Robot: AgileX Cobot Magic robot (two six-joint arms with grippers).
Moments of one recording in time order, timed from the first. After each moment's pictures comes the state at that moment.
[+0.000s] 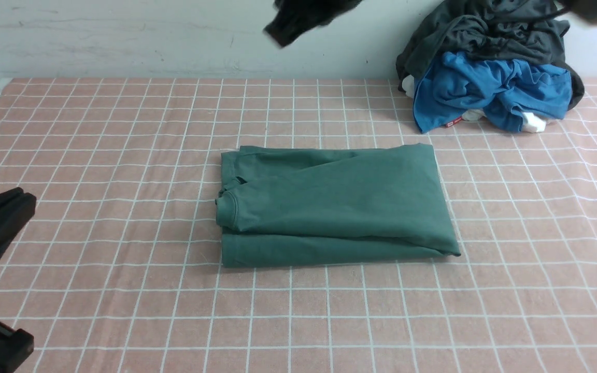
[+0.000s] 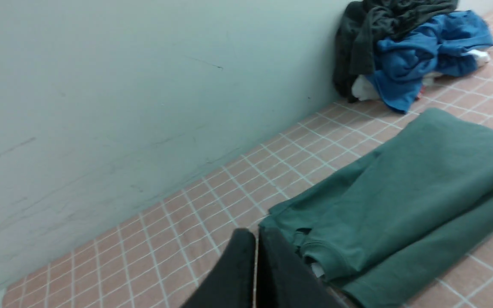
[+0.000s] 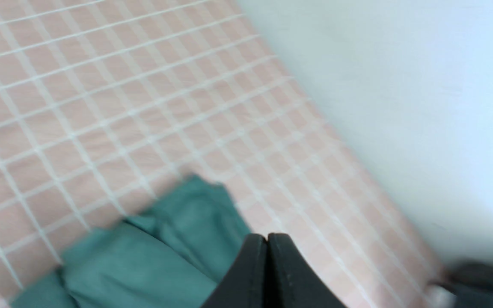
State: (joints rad) right arm 0.61 1.84 -2.16 -0.05 1.06 -0.40; left arm -0.04 0.46 -0.45 -1.03 0.31 1.33
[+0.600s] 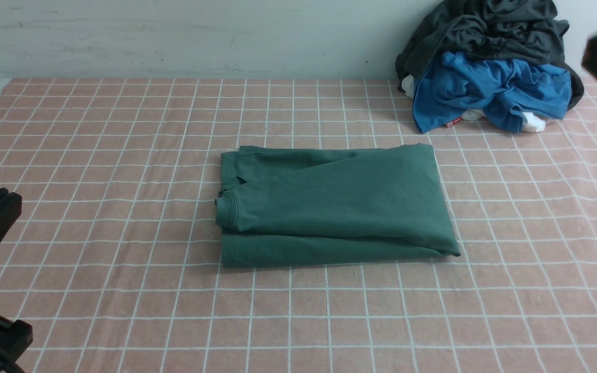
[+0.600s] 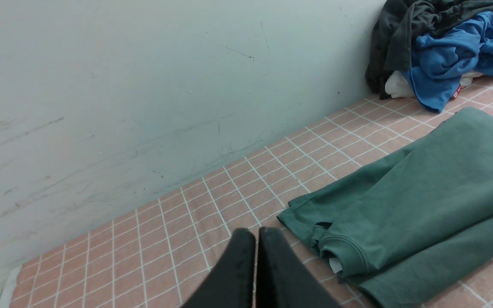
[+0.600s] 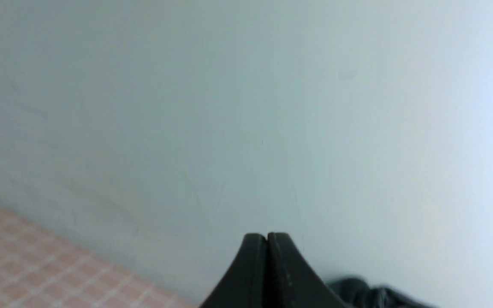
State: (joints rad) right arm 0.30 0.93 -0.71 -0.07 -0.31 -0.22; left arm -0.04 0.46 -0.41 -1.07 0.25 1.34
